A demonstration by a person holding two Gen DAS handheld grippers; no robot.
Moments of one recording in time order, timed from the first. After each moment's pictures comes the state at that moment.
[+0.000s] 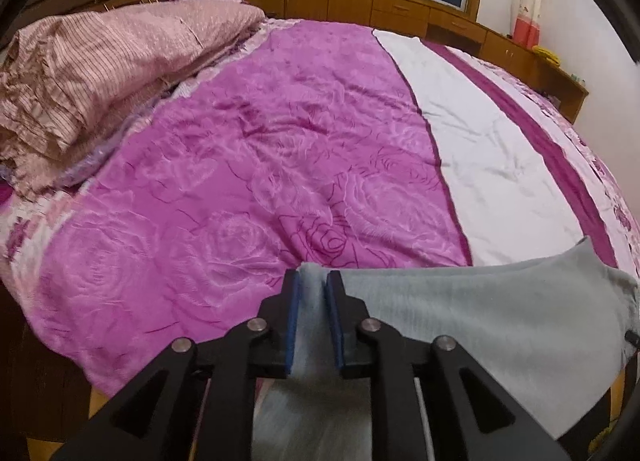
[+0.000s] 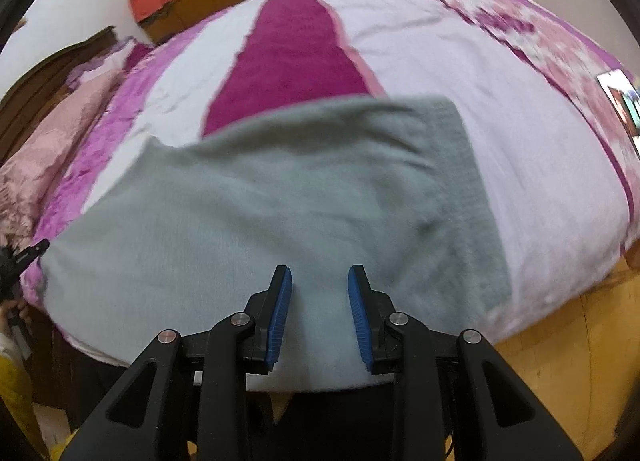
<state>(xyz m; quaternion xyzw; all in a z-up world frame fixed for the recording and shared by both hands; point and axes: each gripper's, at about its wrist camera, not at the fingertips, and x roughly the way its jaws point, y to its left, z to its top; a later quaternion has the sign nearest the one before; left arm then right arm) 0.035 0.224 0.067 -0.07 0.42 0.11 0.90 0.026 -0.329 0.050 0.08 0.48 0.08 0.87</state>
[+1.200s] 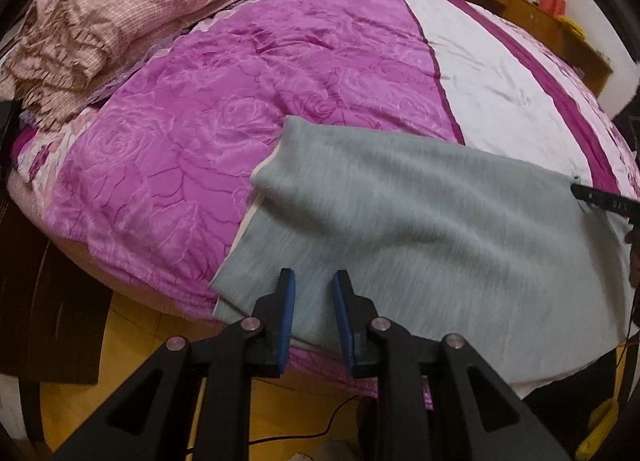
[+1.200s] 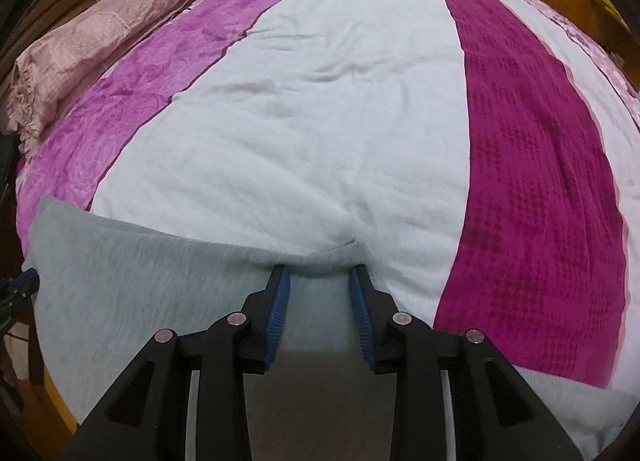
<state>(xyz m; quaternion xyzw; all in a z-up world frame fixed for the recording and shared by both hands) -0.024 0.184 0.036 -0.08 0.51 0.15 0.85 0.172 -0.134 0.025 -0.08 0.52 0.22 0.82</state>
